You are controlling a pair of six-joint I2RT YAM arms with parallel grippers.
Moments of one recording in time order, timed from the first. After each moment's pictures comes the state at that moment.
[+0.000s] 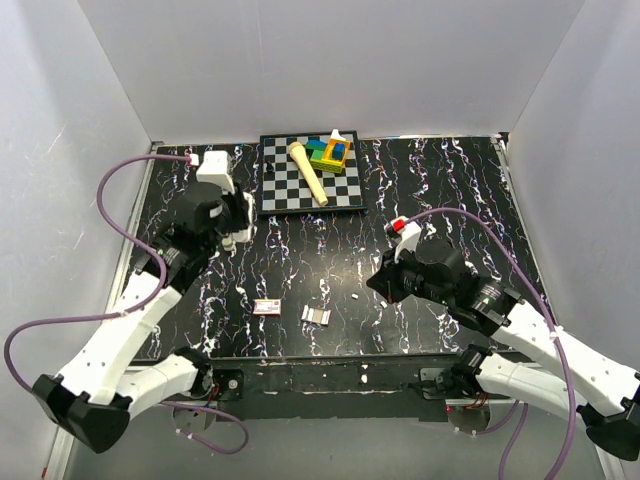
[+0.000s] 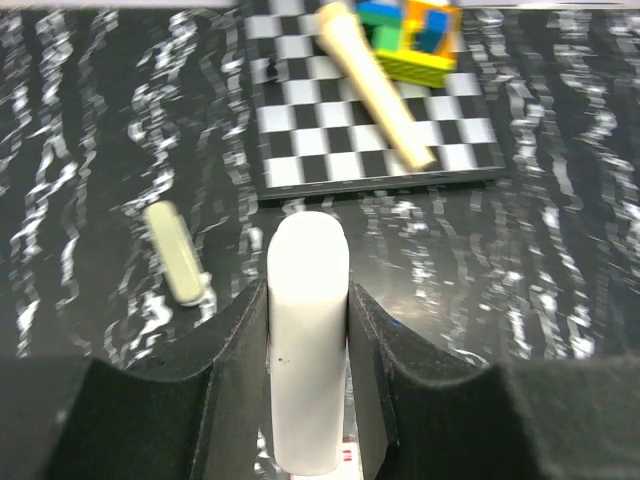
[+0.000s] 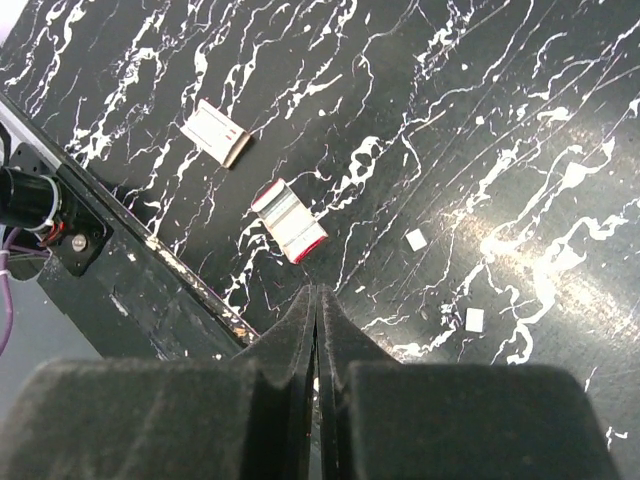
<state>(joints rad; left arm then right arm) -0.56 0.98 1.11 -0.48 -0.33 -0.25 0.89 0.79 0.77 -0.48 -0.05 0.37</state>
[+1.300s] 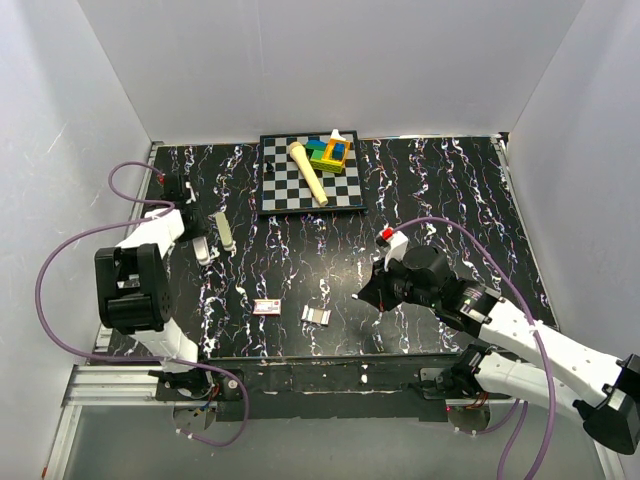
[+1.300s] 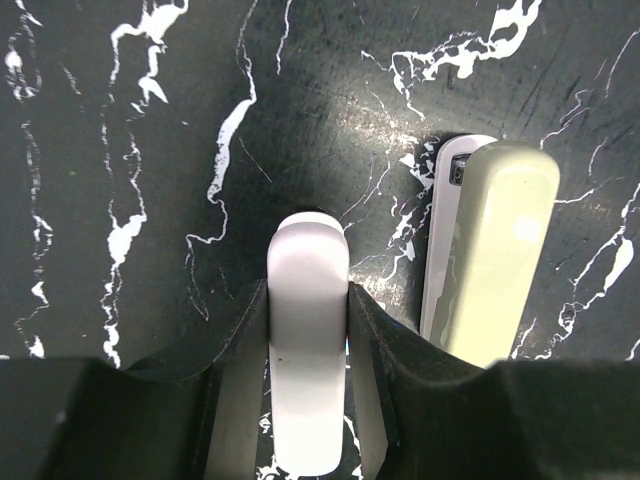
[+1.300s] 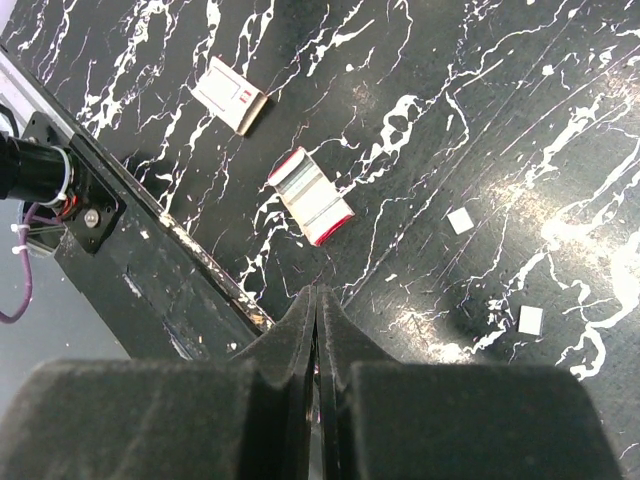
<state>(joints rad) 0.09 1.66 1.08 -0.39 -0.14 -0.20 0.89 0.85 0.64 -0.35 -0.13 0.44</state>
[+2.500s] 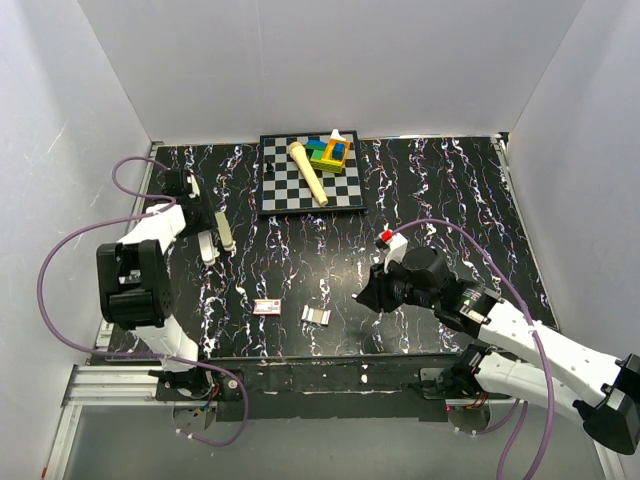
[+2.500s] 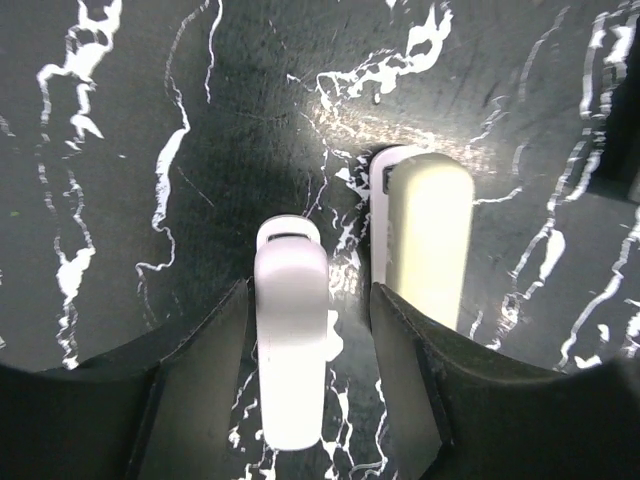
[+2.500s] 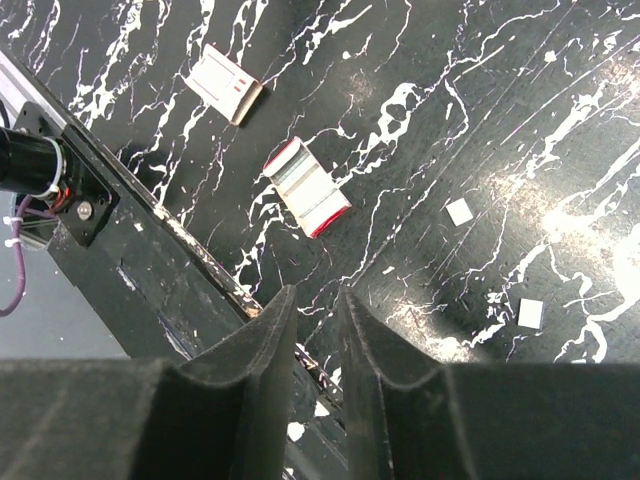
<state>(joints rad) 0.08 1.74 1.13 -0.38 -0.04 -0.19 0.89 0.85 0.62 -0.34 -0.14 0.44</state>
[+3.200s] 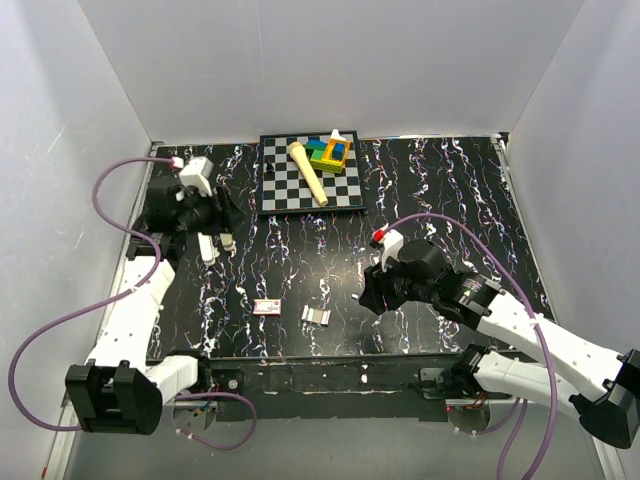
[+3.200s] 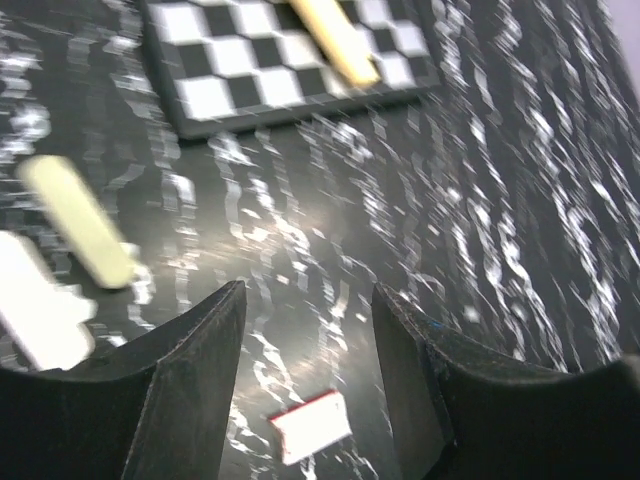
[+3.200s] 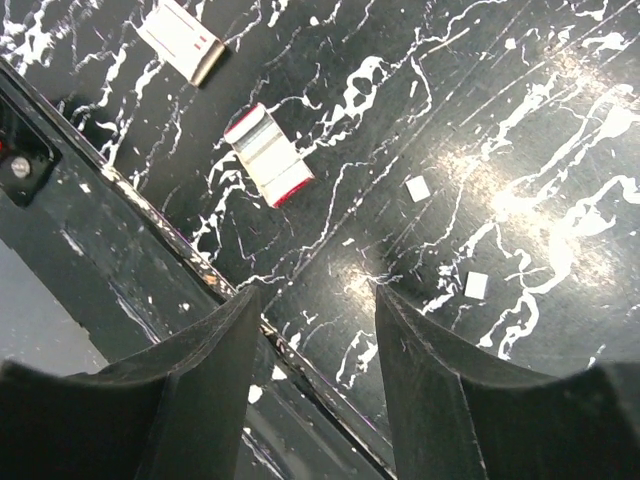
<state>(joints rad) -0.02 1.11 1.00 -0.41 0.40 -0.20 0.89 0.89 0.73 -0.51 -0.12 0.31</state>
